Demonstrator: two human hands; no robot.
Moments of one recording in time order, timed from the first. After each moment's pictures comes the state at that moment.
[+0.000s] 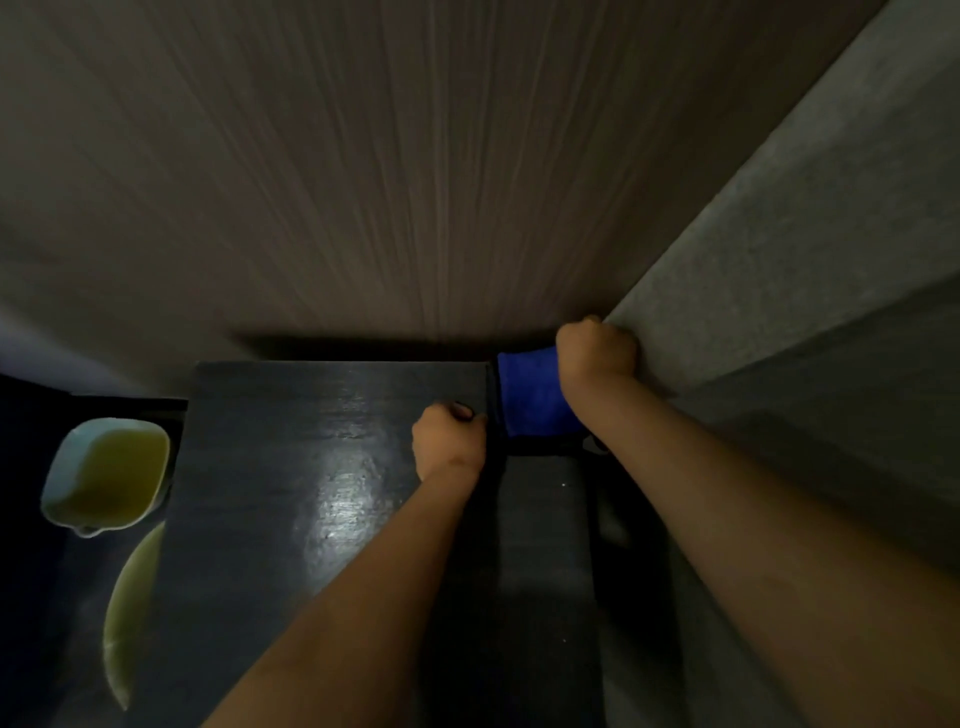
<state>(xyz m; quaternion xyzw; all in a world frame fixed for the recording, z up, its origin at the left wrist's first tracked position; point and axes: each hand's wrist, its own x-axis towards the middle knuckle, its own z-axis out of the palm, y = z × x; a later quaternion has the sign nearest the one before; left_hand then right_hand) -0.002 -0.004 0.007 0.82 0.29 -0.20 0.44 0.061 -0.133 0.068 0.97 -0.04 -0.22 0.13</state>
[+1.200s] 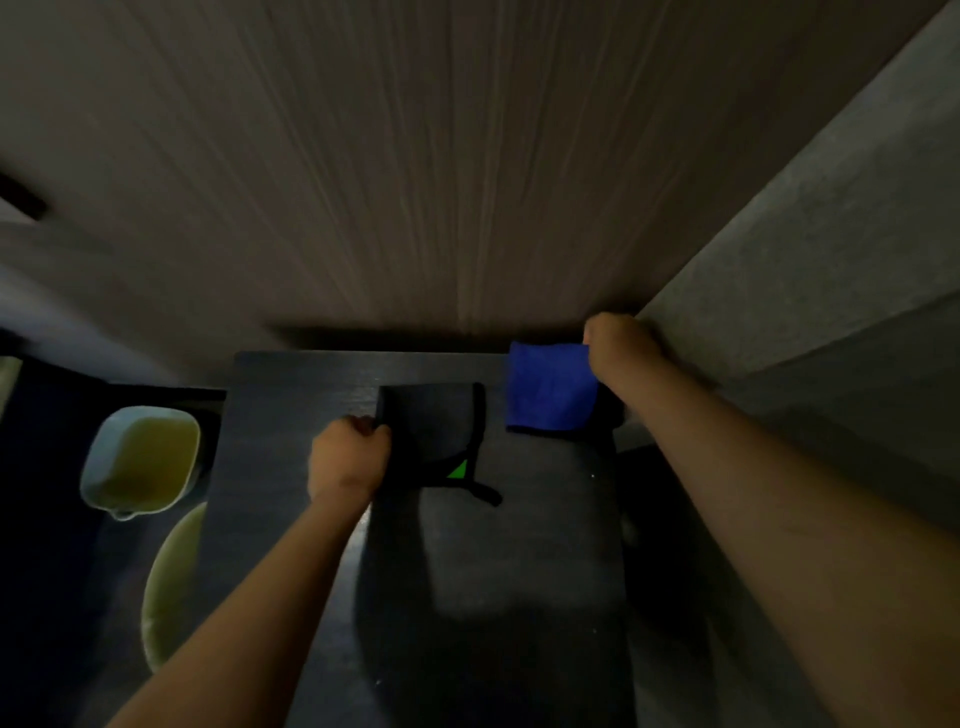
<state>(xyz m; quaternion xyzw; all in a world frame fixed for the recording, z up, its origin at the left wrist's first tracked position) -0.022 0.118 0.023 0.86 0.29 -0.20 0.36 0.074 -0.134 0.046 0.96 -0.12 -0.26 -0.02</state>
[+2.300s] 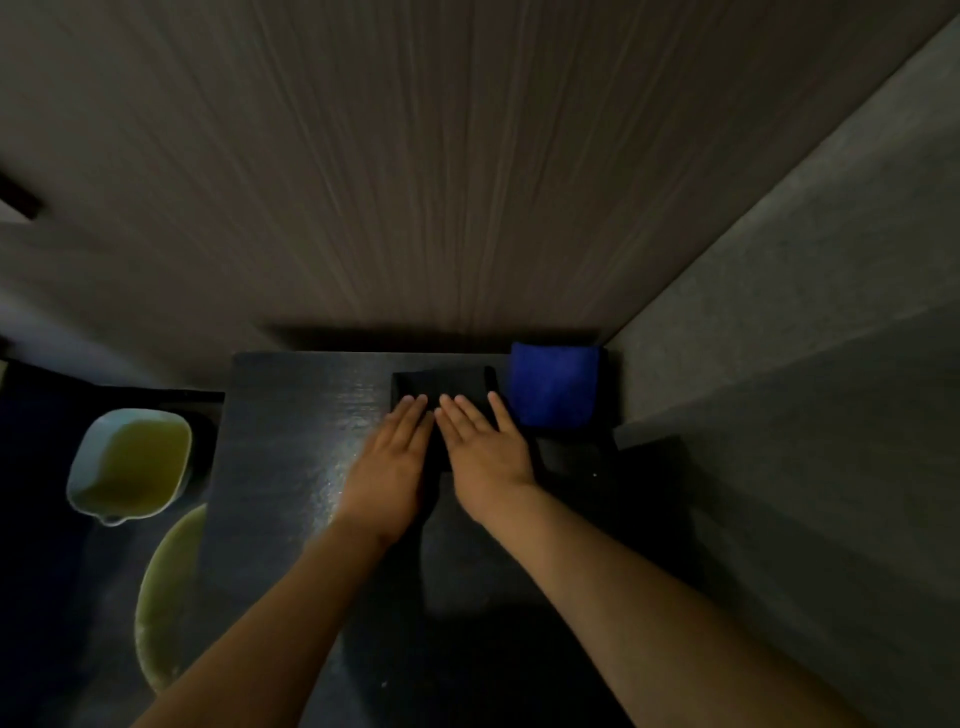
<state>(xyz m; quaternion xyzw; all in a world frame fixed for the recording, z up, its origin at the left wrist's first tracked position) -0.044 0.115 -0.013 0.96 -0.16 -0.17 0.12 -0.024 -0.017 0.023 0.92 0.19 -0.32 0.09</state>
